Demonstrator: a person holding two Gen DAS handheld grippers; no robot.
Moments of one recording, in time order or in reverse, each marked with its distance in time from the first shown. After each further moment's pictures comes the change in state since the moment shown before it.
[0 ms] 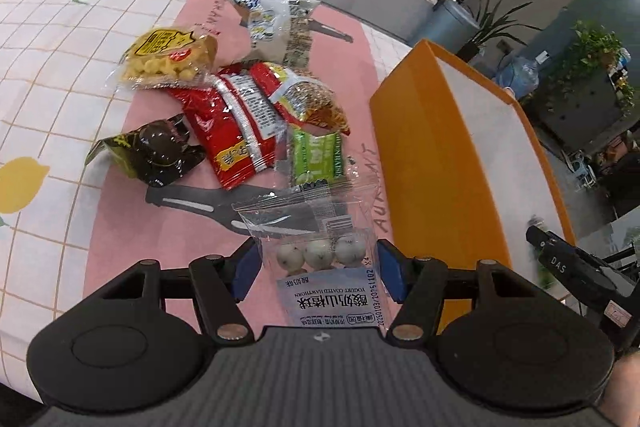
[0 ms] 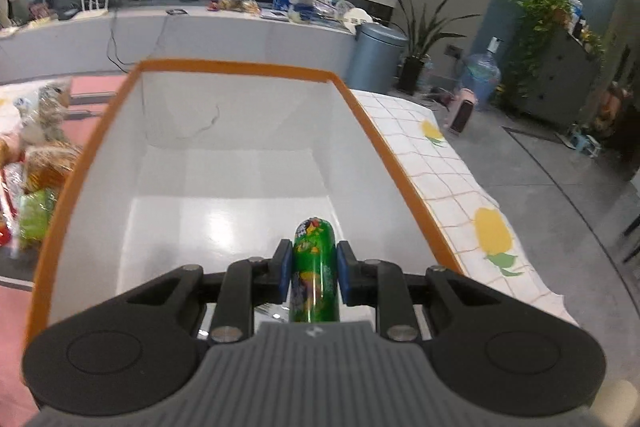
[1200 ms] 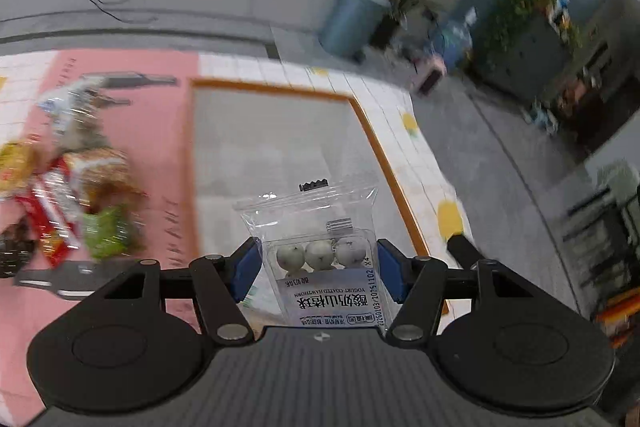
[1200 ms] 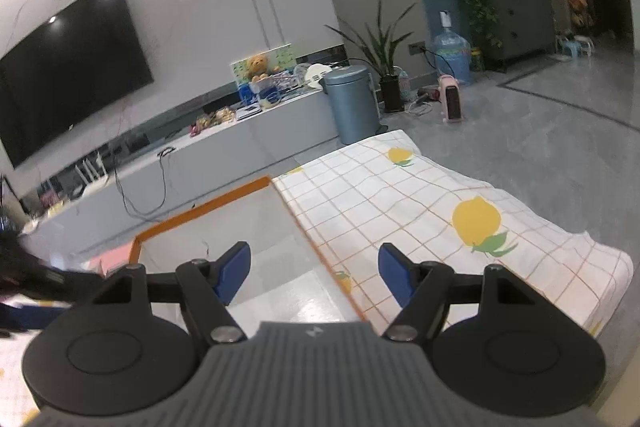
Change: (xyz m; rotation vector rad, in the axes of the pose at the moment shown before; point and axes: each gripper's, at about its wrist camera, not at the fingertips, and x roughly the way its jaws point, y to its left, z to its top) left arm 0.029 -0.200 0.035 0.228 0.046 -0.076; right arm -0.050 -0.121 -0.003 0.525 -0.187 0.166
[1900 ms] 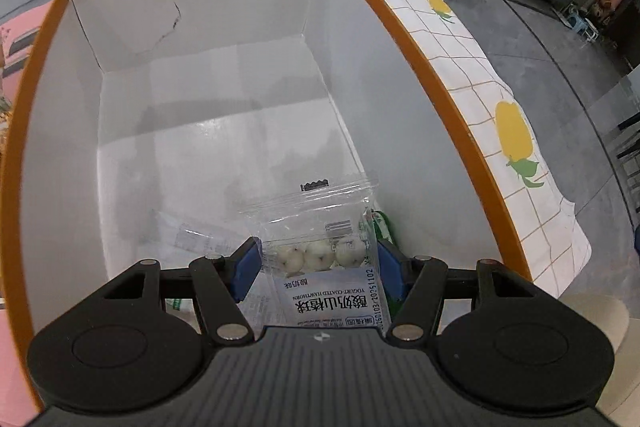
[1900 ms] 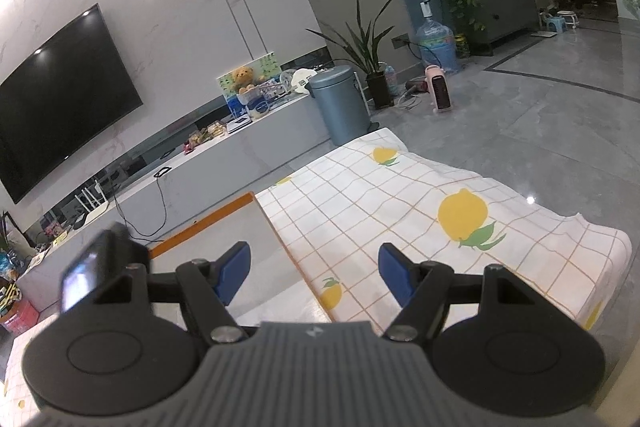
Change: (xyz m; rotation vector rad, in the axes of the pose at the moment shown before) left arm 0.140 -0.038 -0.025 0.105 0.221 0.131; right arm -0.006 -0.021 0.009 0.072 0.003 0.019
